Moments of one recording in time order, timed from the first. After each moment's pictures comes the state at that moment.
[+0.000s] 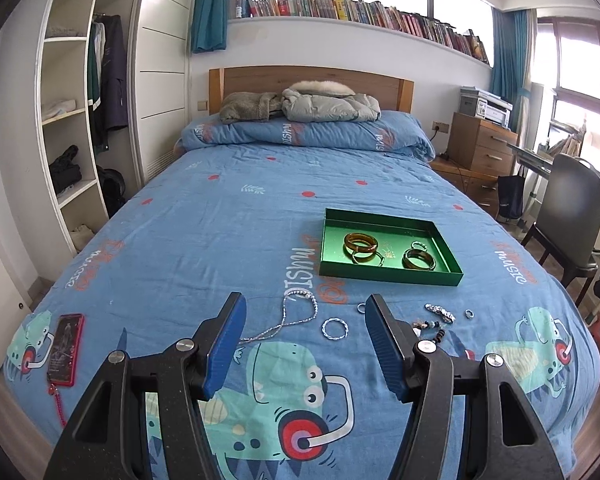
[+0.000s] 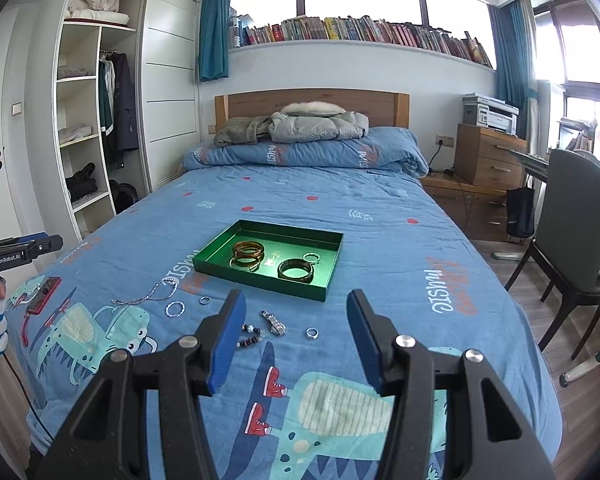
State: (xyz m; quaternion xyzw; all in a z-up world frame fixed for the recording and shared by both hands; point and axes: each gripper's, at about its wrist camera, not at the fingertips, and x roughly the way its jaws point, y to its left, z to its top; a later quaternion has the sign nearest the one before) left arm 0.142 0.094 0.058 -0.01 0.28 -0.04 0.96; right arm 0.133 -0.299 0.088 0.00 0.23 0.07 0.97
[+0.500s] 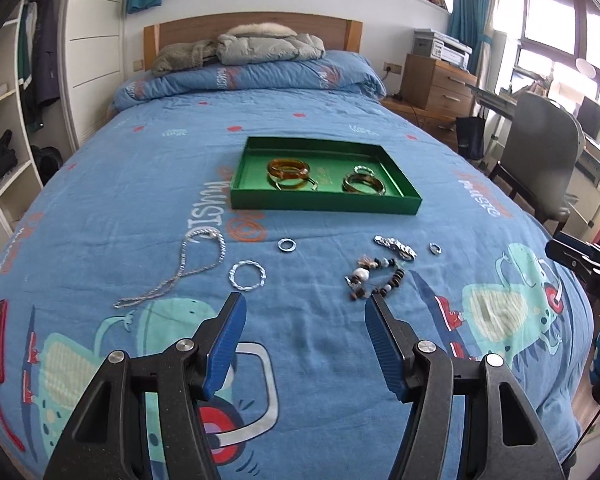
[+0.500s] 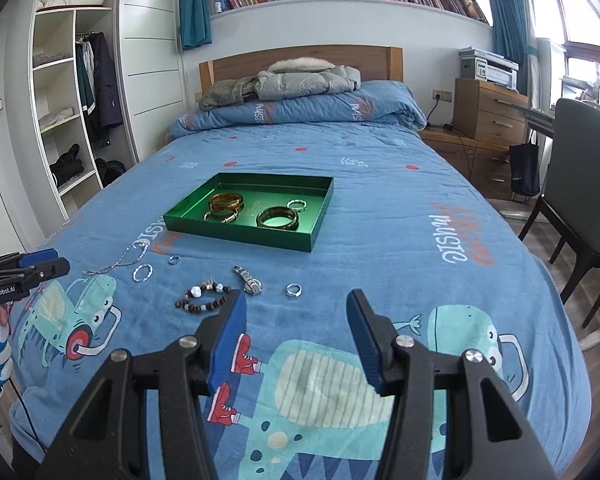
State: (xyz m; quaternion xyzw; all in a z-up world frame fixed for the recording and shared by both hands) left arm 0.188 0.006 -0.038 0.02 0.37 -0.15 0.92; right arm 0.188 -0.328 0.008 0.02 0.30 0.07 0.95
